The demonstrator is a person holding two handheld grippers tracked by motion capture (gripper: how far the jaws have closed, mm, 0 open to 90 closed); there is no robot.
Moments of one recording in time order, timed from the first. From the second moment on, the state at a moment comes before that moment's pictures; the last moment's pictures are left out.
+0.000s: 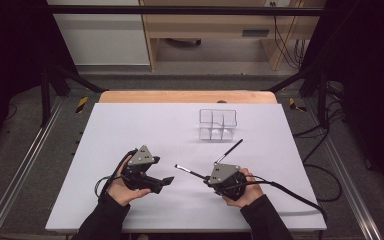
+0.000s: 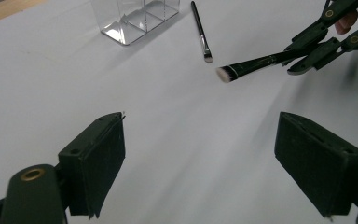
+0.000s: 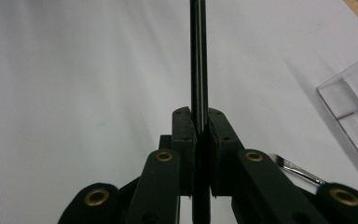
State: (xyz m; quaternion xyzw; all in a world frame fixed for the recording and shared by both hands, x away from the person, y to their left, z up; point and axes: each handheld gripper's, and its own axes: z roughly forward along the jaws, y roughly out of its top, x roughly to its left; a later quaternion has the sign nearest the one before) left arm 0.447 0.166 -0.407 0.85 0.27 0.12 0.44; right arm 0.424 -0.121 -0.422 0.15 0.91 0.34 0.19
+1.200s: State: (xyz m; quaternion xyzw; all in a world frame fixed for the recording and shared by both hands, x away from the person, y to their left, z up) left arm 0.439 0.159 -0.420 0.76 0.34 0.10 0.54; right arm 0.425 -0.116 -0.427 0.25 0.85 0.42 0.19
